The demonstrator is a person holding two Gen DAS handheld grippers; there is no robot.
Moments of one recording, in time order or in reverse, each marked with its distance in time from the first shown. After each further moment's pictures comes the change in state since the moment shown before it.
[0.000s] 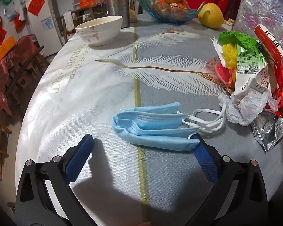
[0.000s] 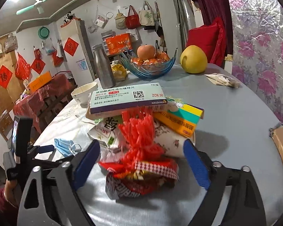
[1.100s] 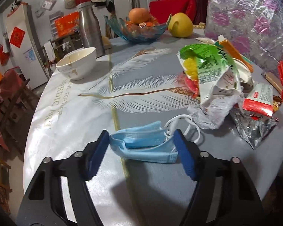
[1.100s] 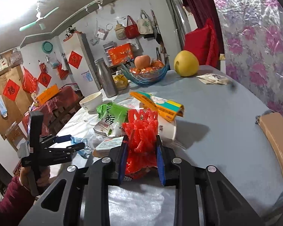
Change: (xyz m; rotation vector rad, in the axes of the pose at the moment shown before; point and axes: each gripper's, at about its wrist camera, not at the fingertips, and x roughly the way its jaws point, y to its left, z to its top) left arm -0.033 -0.024 -0.009 0.197 -0.160 -0.084; right arm -0.068 -0.040 -0.028 0.069 -0.048 0.047
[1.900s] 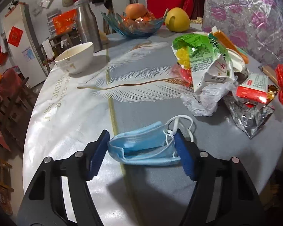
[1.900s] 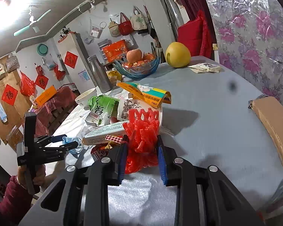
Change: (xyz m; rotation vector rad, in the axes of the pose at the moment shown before) left arm -0.004 -0.005 -0.009 -0.001 0.028 -0.012; right arm -0.005 -0.023 -0.015 0.058 0.035 0.009
